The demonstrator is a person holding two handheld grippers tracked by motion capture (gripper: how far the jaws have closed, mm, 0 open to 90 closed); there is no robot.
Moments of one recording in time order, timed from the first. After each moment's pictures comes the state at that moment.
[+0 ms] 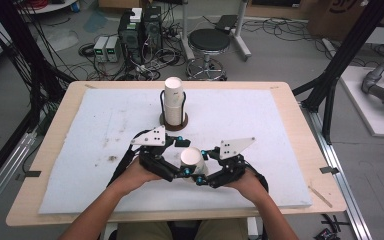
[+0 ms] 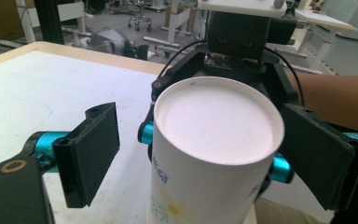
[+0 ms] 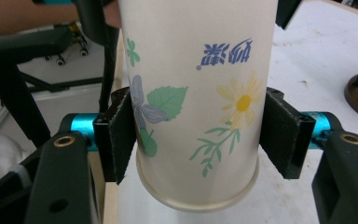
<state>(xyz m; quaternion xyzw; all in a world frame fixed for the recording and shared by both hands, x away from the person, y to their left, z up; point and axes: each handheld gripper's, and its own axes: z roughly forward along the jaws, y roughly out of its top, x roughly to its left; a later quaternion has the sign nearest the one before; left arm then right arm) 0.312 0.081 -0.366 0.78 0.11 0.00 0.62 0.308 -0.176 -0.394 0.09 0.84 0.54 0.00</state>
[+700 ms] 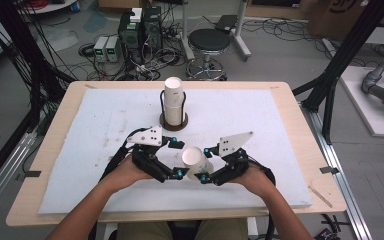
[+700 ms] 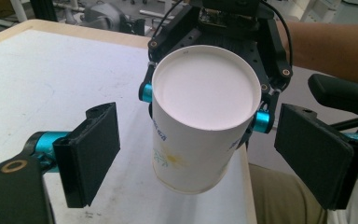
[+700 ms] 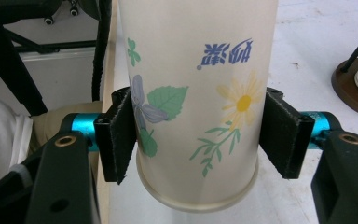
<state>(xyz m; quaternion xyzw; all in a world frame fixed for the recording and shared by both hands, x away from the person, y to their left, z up) 0.310 0.093 -0.355 0.81 0.10 0.00 0.57 0.313 -0.178 -0.375 0.07 0.88 0.47 0.02</state>
